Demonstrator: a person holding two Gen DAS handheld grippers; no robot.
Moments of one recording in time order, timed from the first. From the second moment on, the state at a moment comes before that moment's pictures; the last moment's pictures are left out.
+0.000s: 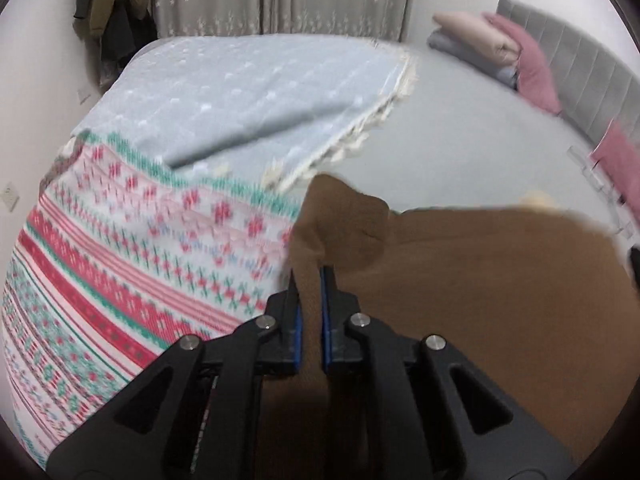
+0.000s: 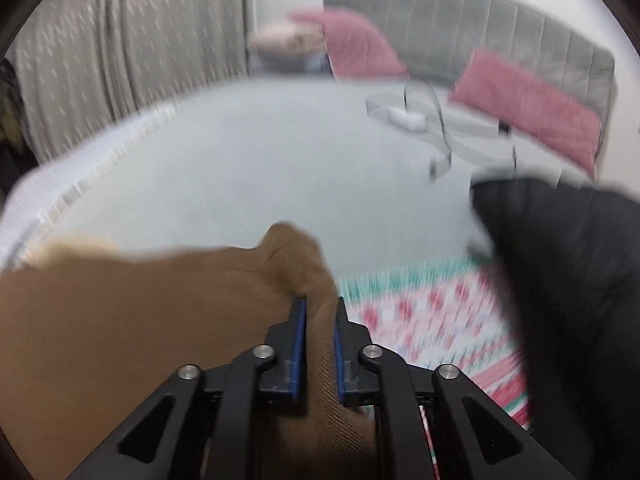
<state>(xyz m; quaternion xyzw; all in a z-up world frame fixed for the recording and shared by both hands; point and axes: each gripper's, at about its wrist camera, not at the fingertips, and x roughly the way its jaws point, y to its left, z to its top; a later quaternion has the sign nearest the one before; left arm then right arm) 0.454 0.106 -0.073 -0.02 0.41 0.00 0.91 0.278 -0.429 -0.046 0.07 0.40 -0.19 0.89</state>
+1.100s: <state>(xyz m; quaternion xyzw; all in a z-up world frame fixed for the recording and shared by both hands) 0.350 0.114 -0.011 0.07 0.41 0.02 0.91 0.185 -0.366 -0.010 0.07 0.40 -0.16 0.90</state>
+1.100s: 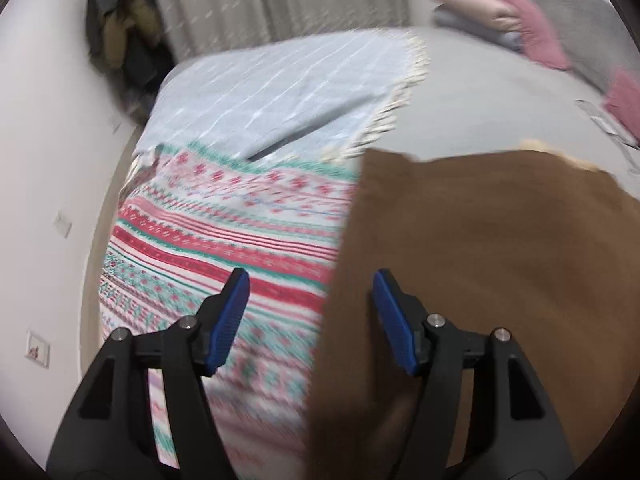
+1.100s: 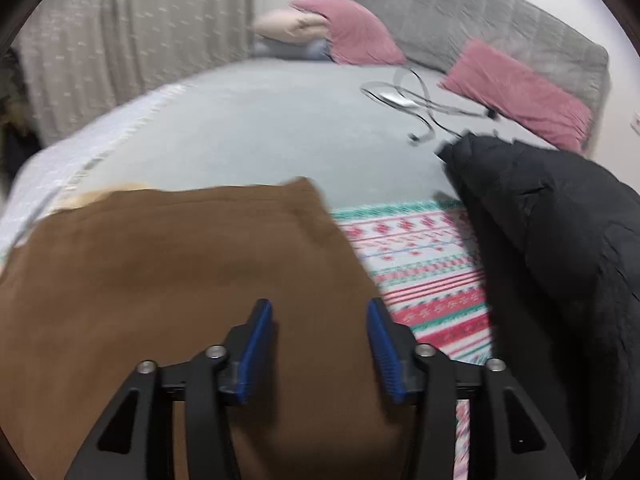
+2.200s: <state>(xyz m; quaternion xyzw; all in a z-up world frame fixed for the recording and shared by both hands) 0.310 0.186 -0.058 -0.17 0.54 -0.17 0.81 0.126 -0.444 -0.054 0.21 0.44 -0.09 0.87</state>
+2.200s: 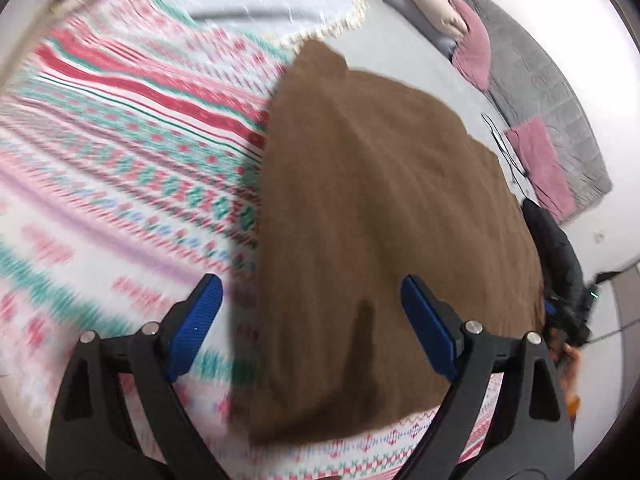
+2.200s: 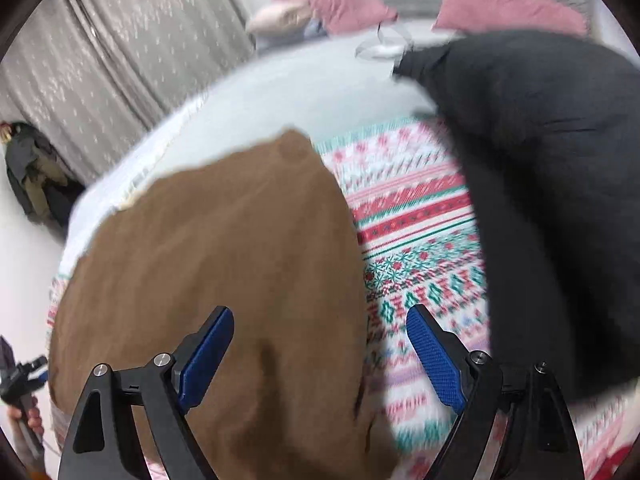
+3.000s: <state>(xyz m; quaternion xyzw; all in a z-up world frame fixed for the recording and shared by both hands) 0.288 0.149 0.023 -0.25 0.46 -0.18 0.83 0.149 -0.422 -0.026 0.33 0.39 0.05 0.86</state>
